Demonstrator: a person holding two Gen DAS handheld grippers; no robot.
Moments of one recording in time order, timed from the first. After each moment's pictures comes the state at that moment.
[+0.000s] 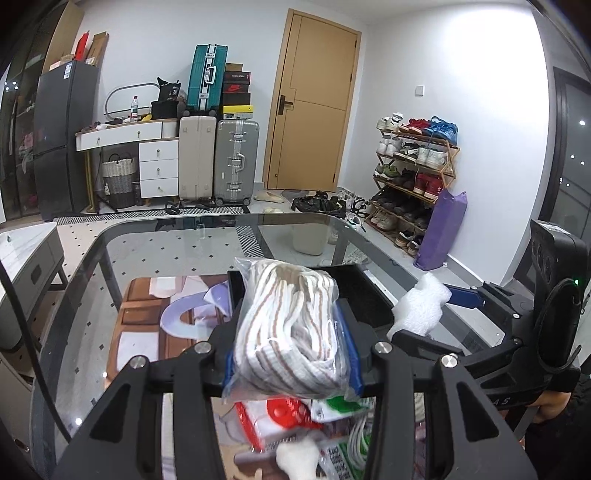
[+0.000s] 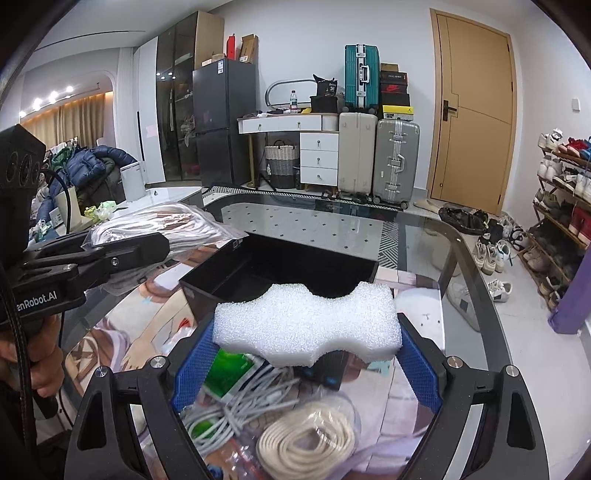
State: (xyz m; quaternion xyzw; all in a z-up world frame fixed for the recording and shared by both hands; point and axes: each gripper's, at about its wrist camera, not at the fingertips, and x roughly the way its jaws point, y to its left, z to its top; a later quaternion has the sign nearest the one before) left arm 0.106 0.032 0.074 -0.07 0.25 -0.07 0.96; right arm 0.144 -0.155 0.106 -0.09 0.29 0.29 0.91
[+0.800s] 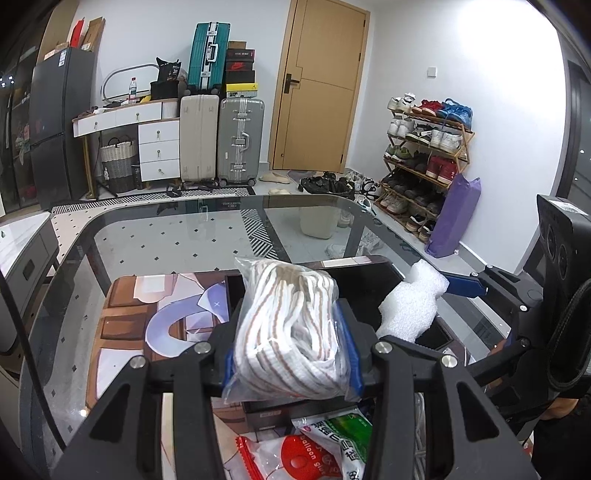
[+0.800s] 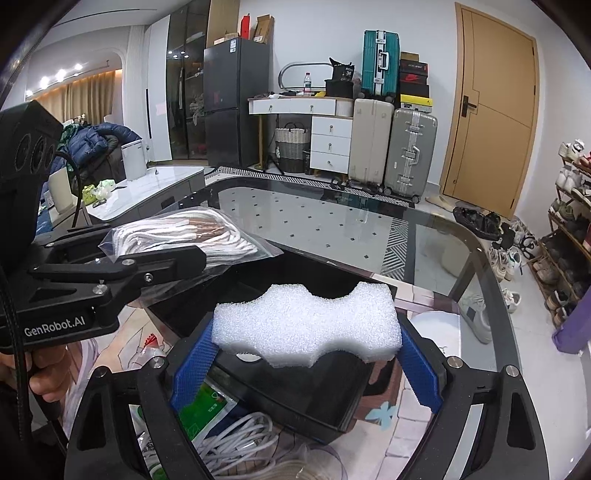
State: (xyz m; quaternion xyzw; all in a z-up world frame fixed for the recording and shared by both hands) left arm 0.164 0.030 0.051 -0.06 0.29 -0.06 0.95; right arm 0.198 -0.123 0.086 -0.13 0.31 0.31 0.89
